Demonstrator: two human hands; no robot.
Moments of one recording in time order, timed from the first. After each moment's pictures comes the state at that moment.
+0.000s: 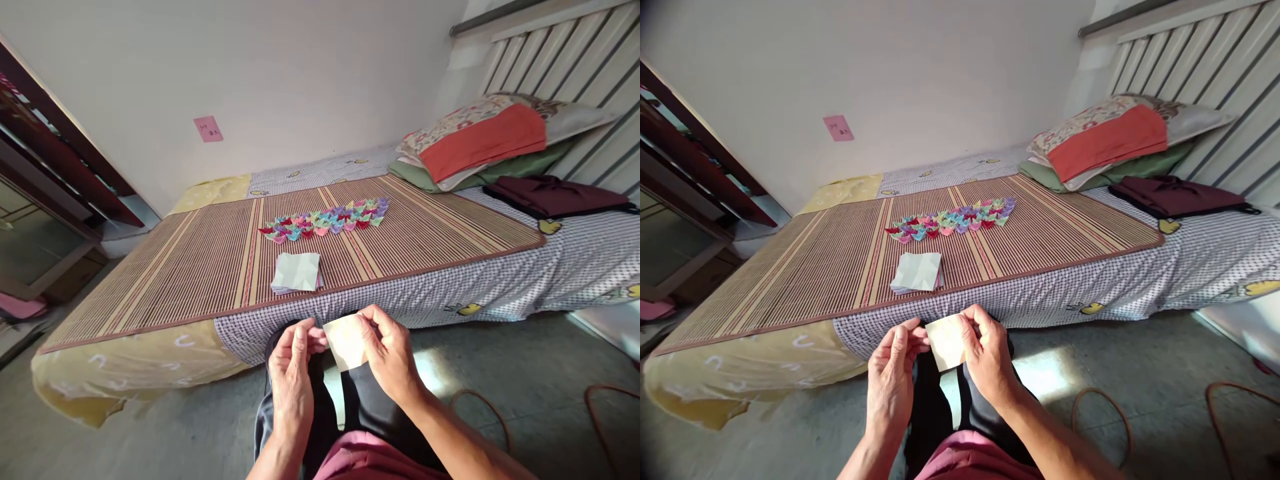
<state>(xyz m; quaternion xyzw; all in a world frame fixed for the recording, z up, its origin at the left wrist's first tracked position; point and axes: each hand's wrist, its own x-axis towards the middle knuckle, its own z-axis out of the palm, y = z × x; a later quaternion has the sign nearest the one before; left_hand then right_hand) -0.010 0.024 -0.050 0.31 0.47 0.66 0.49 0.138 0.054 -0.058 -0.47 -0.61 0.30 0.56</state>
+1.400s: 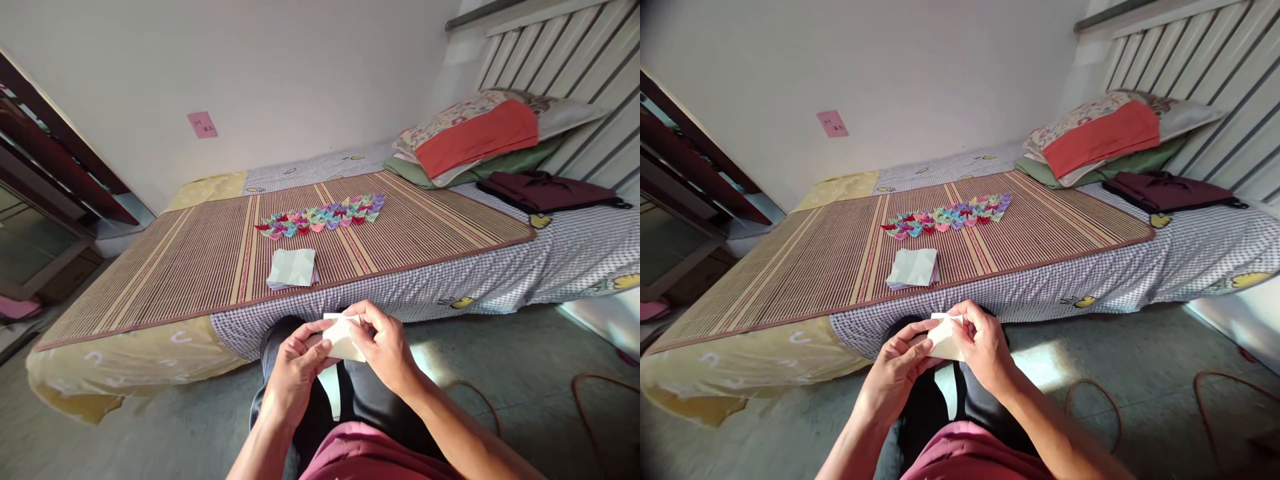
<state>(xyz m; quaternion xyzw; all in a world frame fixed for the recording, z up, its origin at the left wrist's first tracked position) -0.021 0.025 -0.040 0.30 0.42 0.50 0.69 0.151 0.053 -0.060 -0.46 -0.65 0.32 0.51</state>
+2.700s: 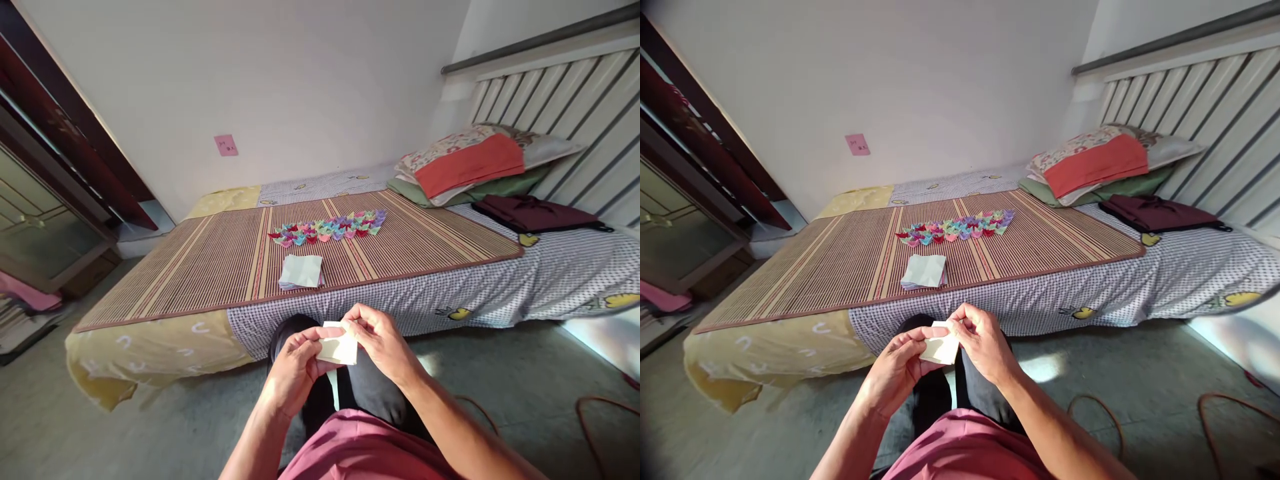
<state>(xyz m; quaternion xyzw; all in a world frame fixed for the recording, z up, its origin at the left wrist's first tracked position) -0.035 0.001 -0.020 0.31 0.36 0.48 0.74 0.150 0.035 -0.033 -0.40 -0.61 0.51 0.46</state>
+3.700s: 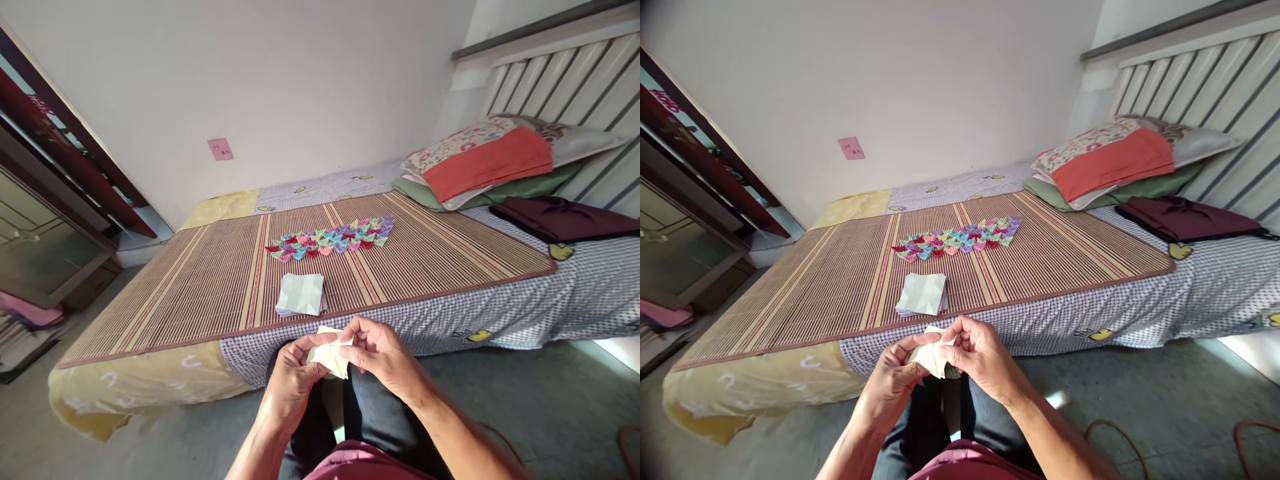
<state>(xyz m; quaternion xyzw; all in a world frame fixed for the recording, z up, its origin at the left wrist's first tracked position) -0.034 0.062 -0.009 0.33 0.41 0.51 0.68 0.152 0.094 -0.014 -0.35 -0.54 0.65 0.42</state>
